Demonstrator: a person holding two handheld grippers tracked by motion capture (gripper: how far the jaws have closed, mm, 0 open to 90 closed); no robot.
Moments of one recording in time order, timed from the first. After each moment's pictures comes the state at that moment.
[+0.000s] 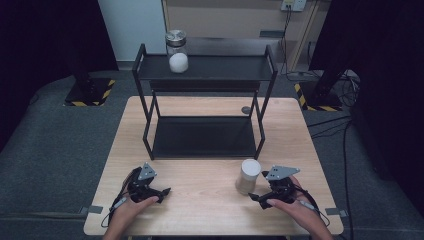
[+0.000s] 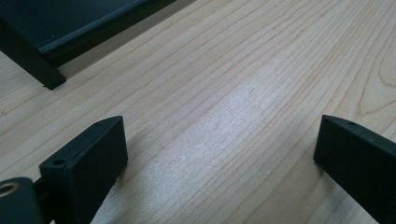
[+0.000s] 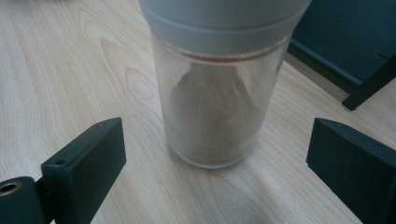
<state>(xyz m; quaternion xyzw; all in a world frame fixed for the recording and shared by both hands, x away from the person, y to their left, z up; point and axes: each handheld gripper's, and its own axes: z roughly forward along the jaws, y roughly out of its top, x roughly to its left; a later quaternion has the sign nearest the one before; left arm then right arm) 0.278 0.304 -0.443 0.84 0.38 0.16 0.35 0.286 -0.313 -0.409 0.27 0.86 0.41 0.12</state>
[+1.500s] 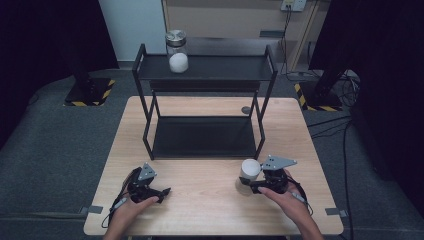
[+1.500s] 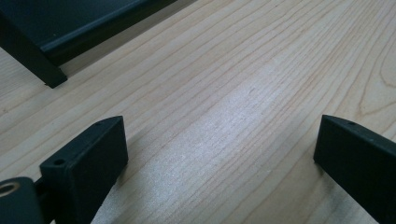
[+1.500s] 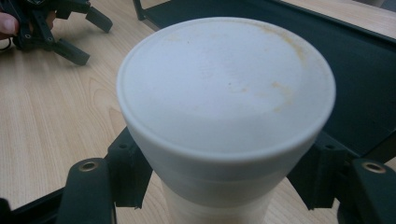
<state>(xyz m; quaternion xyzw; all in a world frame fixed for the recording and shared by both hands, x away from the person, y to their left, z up) 0.276 0.303 -0.443 0.84 0.38 0.16 0.35 0.295 -0.302 -0.407 0.28 0.82 0.48 0.13</state>
